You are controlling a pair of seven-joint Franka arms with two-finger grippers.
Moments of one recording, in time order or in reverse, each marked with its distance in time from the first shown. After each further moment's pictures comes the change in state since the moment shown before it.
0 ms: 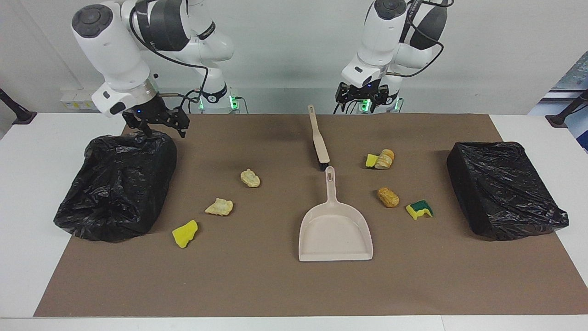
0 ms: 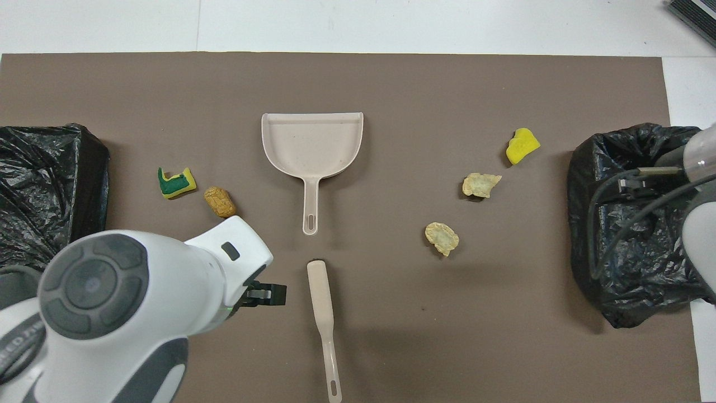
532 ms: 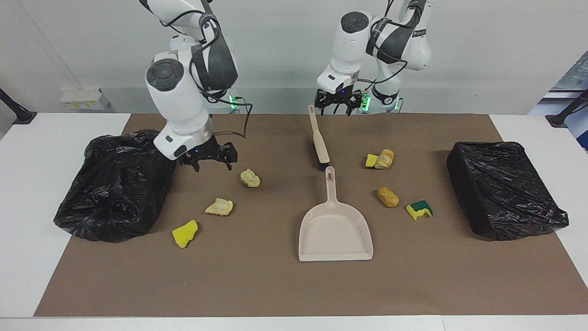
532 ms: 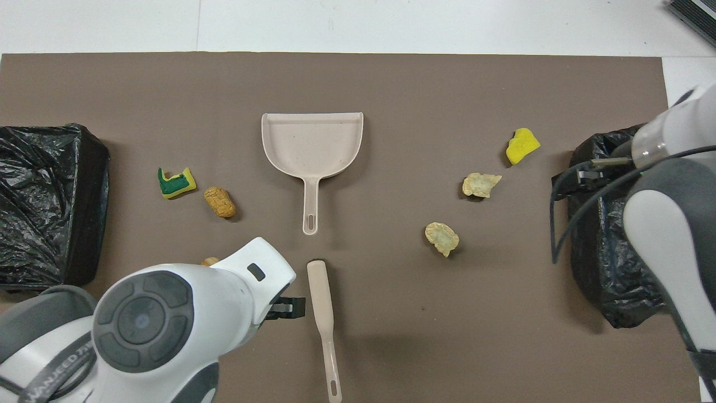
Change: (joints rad) left arm -0.172 0.000 0.001 -0.165 -0.001 0.168 -0.172; right arm 0.083 0.211 0.131 0.086 -0.001 0.173 0.166
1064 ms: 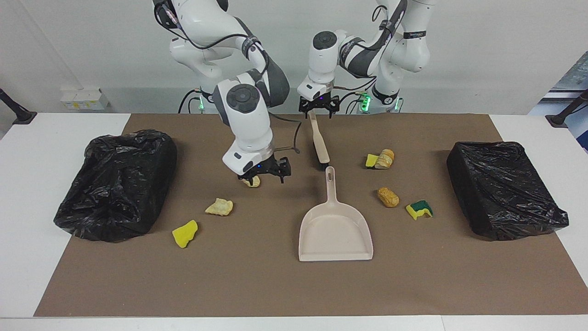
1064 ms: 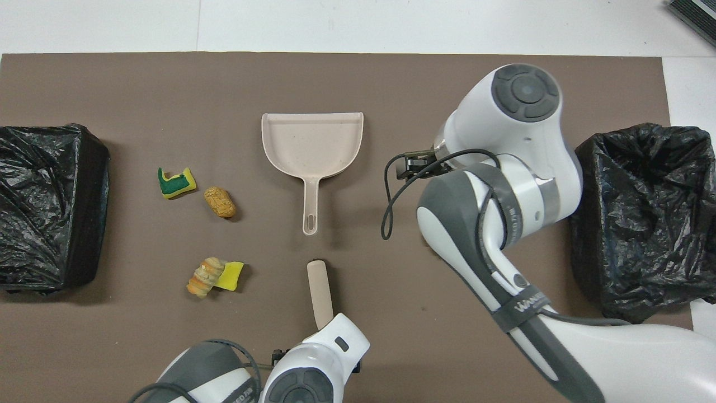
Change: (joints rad) left arm -0.200 0.074 -0.001 -0.202 0.000 0.273 -0.204; right arm 0.217 0.151 0.002 0.057 -0.001 0.163 0.250
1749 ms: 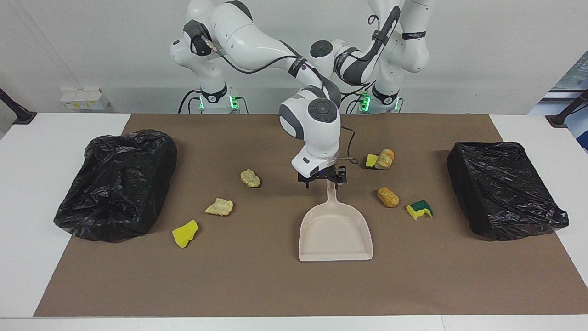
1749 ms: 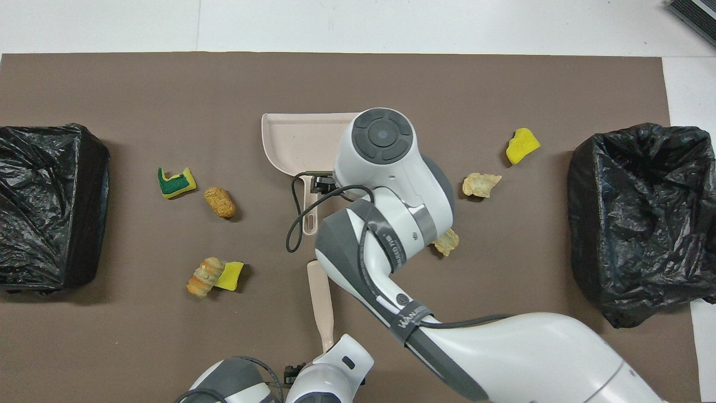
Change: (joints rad) left arm -0.027 0.016 0.010 -0.057 -0.001 0.069 -0.044; right arm 0.223 0.264 -0.005 0.242 -0.081 0.058 0.330
